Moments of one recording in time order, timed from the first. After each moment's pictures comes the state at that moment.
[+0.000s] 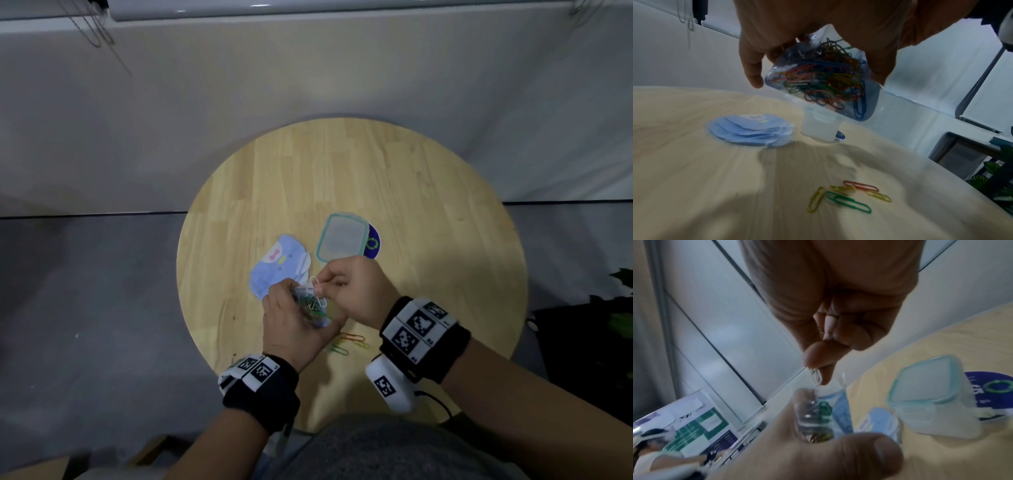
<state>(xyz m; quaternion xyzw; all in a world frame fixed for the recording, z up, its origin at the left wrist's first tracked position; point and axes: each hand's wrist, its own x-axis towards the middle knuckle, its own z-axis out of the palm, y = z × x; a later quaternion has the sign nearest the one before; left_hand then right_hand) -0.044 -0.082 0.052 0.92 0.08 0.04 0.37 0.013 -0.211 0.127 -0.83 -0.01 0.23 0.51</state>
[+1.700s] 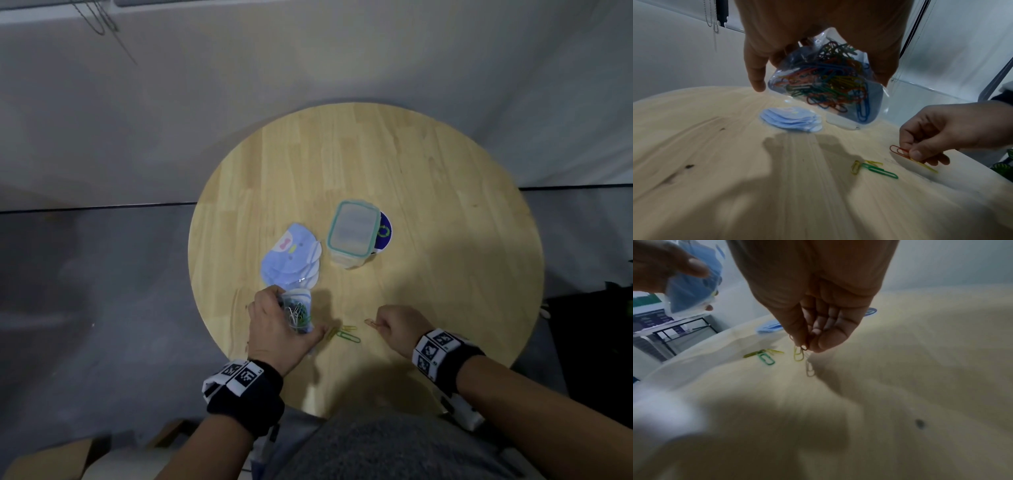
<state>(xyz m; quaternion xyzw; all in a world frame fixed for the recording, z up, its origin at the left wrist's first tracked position) -0.068 -0.037 0.042 0.94 0.09 0.02 0.34 -0.038 -0.272 0.015 -0.92 -0.08 0.32 0.20</state>
